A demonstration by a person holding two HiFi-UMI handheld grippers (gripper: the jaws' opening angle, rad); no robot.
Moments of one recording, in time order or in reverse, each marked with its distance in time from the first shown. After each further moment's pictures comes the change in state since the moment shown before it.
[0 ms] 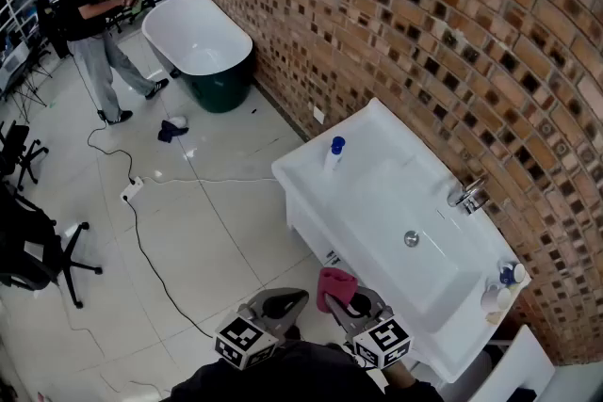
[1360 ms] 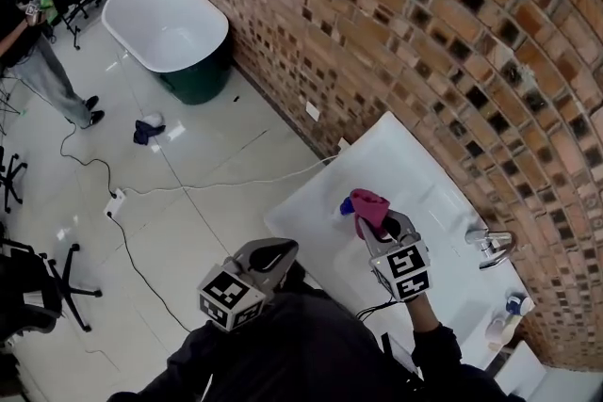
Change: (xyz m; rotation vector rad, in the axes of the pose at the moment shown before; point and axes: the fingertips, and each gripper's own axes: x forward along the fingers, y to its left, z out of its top) left arm 0.117 0.272 0.141 0.009 0.029 -0.038; right arm 0.195 -0.292 0.121 -0.187 0.227 -0.296
